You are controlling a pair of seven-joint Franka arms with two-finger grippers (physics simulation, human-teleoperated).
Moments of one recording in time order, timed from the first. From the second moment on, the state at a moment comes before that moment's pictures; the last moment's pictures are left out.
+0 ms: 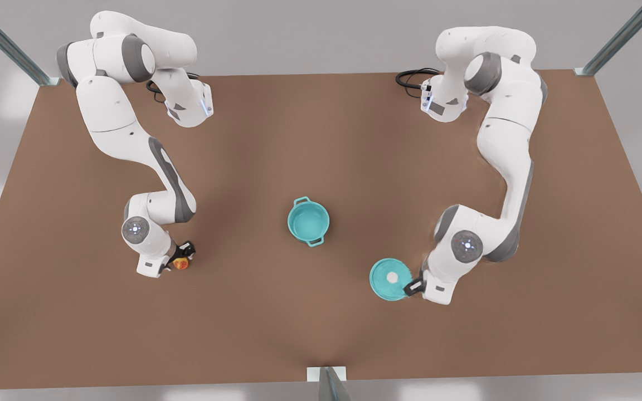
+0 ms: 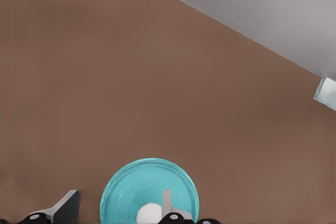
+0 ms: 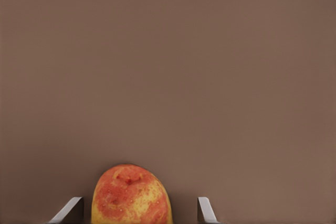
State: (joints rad) left arm 0.12 0.79 -0.53 -1.18 0.34 2.03 -0.88; right arm 0.01 0.62 0.06 -1.92 -0.11 2.57 -0.37
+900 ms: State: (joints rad) left arm 0.00 0.21 0.05 -1.59 -0.16 1.70 -0.15; right arm 0.03 0.44 0.22 -1.84 -0.10 2.42 -0.40
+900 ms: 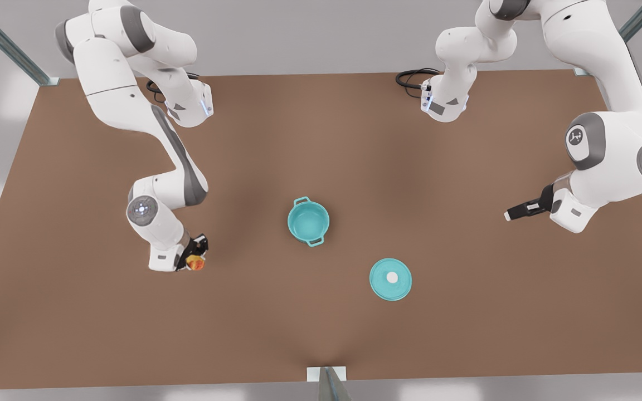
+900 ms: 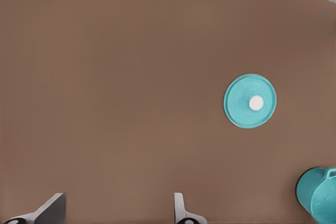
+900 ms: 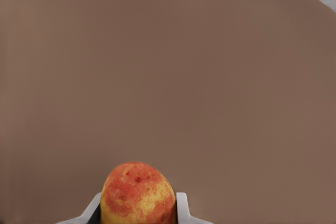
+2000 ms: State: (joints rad) left arm -0.01 0.21 0.05 -1.59 -0.17 1.68 0.00; right arm 0.41 0.66 0.34 -1.64 -0.12 2.33 0.23
